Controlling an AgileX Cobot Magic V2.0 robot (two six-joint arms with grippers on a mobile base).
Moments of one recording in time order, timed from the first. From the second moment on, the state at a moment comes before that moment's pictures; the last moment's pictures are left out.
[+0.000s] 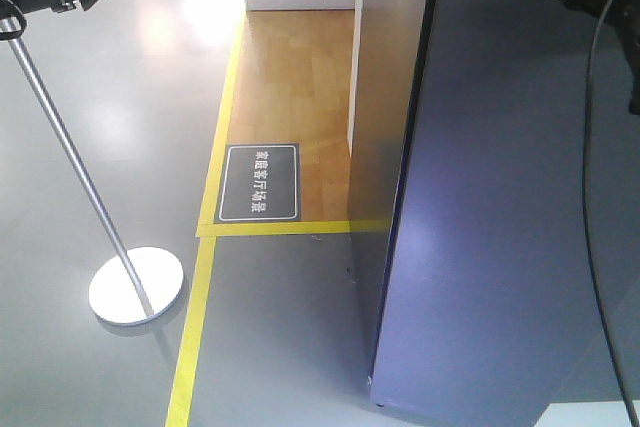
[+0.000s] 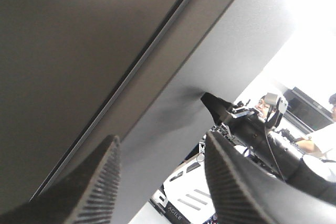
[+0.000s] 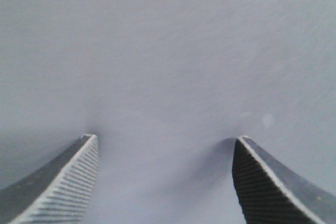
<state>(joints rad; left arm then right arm) 0.15 1.86 -1.66 1.42 -1.22 -2.15 0.14 1.60 -1.31 1.33 -0.51 -1.28</state>
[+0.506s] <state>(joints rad) 0.15 1.86 -1.66 1.48 -1.22 -2.15 0.08 1.71 -1.49 1.66 -0.39 -1.53</state>
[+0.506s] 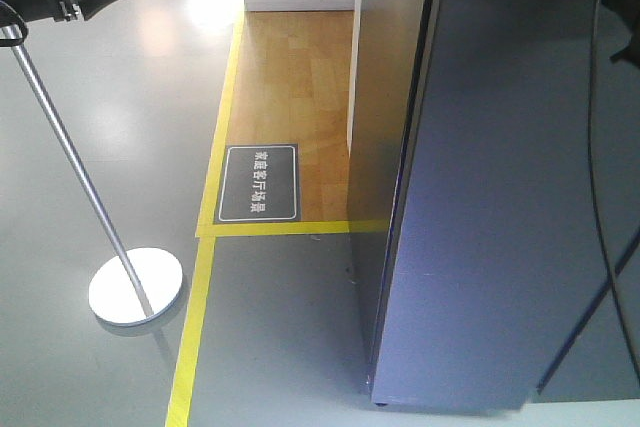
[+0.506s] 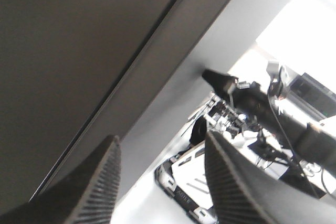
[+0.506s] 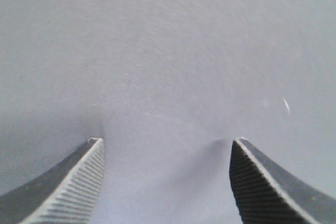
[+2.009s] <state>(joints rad) 0.15 1.66 -1.64 1.66 -1.22 -2.15 0.00 1.30 -1.49 0.83 0.73 -0.94</state>
